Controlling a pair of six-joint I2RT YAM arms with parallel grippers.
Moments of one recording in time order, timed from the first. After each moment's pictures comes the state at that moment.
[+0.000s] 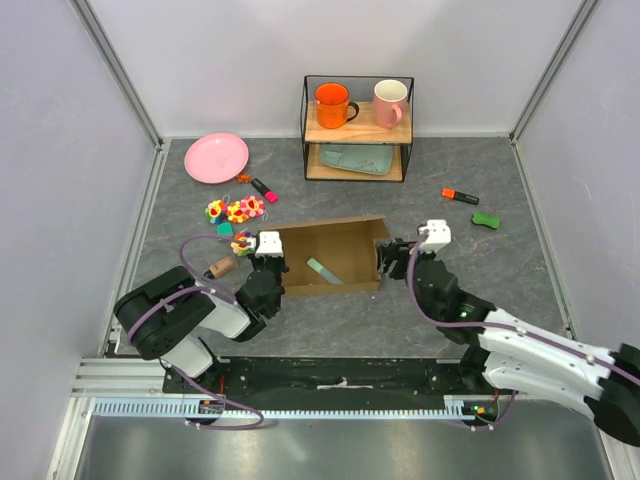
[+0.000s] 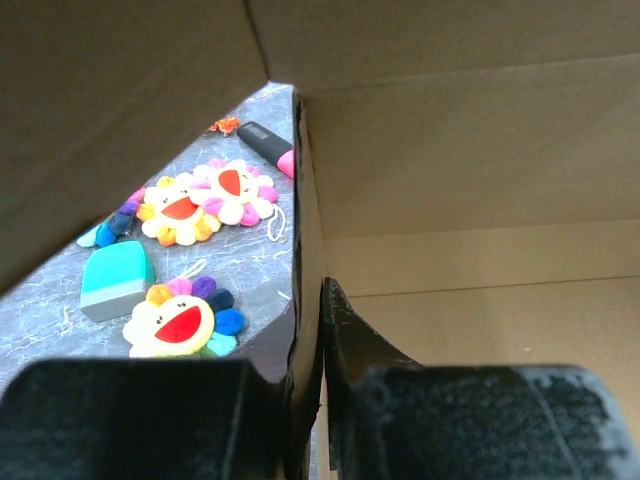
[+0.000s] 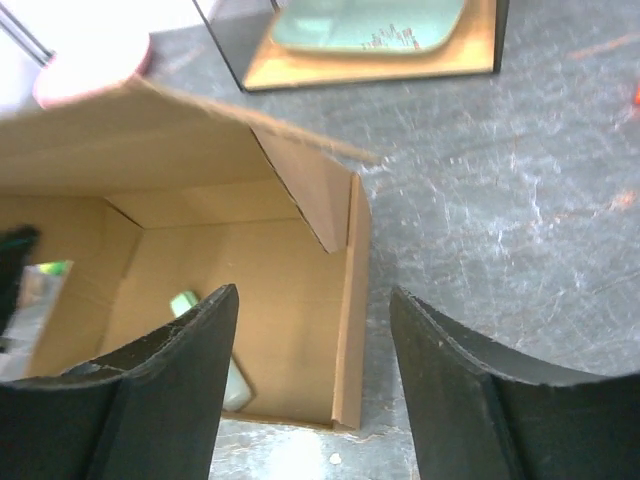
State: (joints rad) left arm -0.85 1.56 0.24 1.35 -0.88 0.05; right arm 0.91 0.92 0.41 0.27 0.67 0.44
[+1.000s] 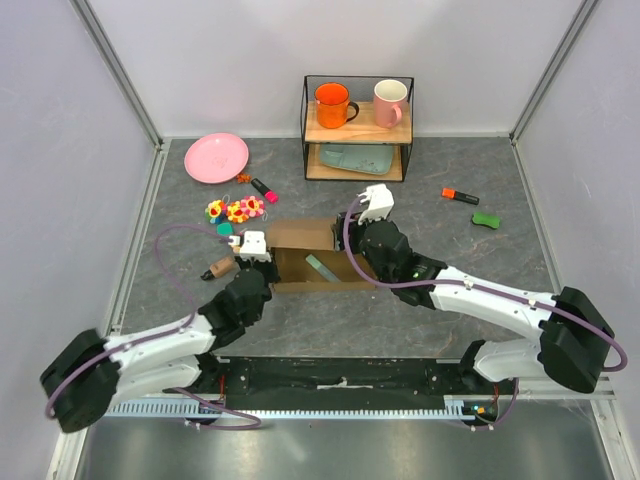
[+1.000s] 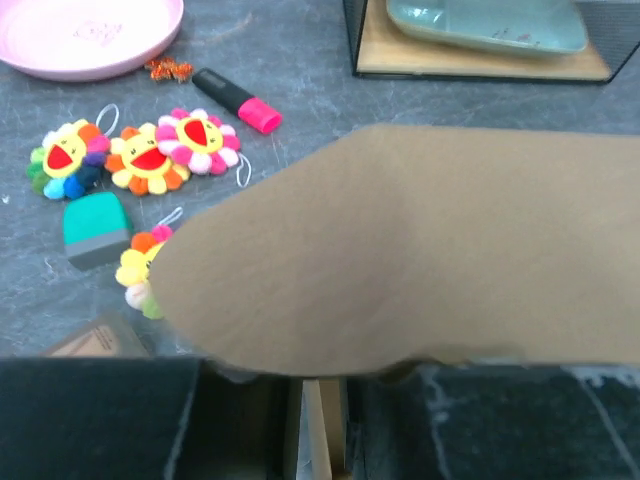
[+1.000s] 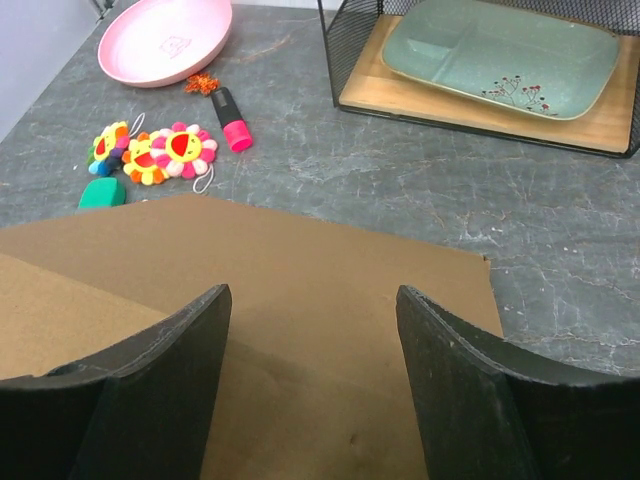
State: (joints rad) left arm -0.87 1.05 0.25 0.65 -0.79 -0.19; right arm 0.93 1.30 0.82 0.23 0.53 0.31
